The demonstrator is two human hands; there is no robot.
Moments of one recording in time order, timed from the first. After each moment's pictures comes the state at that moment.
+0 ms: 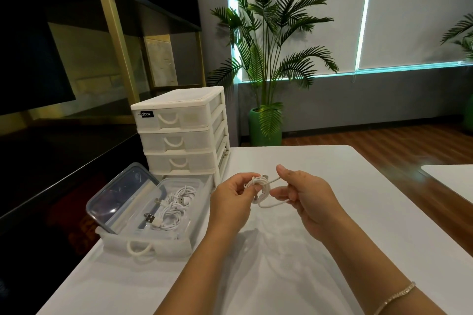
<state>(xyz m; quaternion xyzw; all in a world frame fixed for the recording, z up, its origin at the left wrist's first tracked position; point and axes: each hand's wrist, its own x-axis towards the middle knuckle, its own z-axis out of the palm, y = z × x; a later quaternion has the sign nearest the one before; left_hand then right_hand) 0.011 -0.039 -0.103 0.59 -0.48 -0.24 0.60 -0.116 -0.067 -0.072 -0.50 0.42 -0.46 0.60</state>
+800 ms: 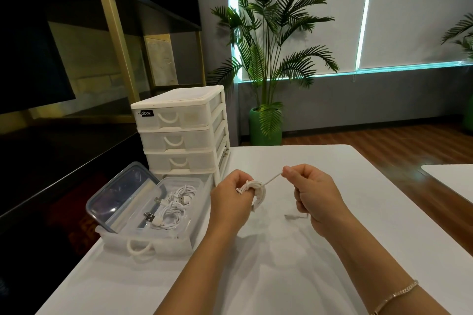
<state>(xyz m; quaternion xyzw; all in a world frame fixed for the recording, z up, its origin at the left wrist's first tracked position) 0.010 -0.034 -0.098 0.64 -0.48 -0.20 0.57 -0.122 -0.068 -0.070 -0.55 0.46 -0.46 0.52</state>
